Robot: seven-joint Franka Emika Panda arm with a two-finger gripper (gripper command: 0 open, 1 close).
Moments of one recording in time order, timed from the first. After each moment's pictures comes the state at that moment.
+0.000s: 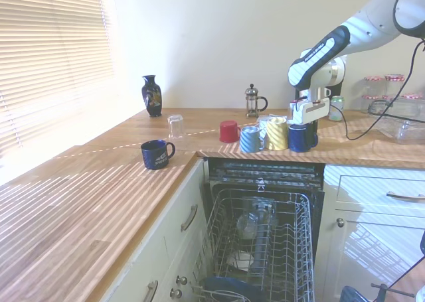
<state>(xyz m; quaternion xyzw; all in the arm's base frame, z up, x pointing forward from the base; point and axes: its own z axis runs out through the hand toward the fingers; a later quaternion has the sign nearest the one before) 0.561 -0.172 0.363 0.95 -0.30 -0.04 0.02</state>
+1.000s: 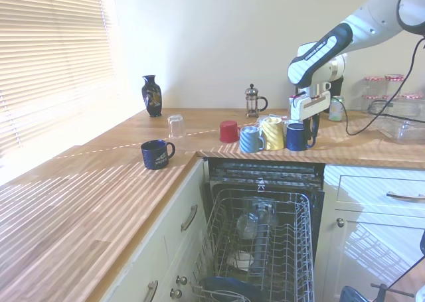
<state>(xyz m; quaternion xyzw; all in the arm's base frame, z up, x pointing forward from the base) 0.539 -0.175 0.406 0.94 -0.34 0.00 0.04</state>
